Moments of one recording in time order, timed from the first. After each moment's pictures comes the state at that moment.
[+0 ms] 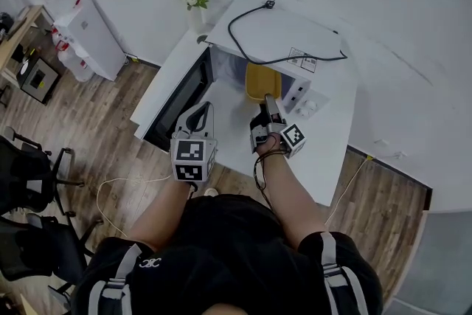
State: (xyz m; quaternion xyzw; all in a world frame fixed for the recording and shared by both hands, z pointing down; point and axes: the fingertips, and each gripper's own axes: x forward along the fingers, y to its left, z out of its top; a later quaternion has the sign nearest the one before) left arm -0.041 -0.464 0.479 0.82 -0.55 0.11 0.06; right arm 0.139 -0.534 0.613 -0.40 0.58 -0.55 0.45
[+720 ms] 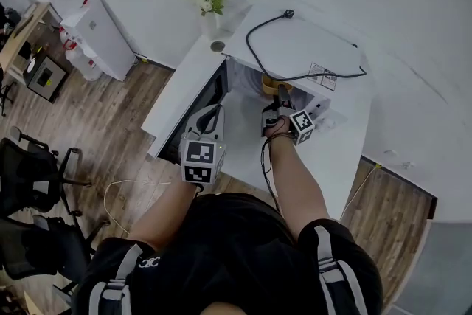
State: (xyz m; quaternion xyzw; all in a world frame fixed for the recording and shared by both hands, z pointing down) left arm -0.062 -0.516 0.485 0.83 -0.54 0.13 0.06; right arm 0.139 -0.642 0.646 -0.46 0.53 -0.56 0.45
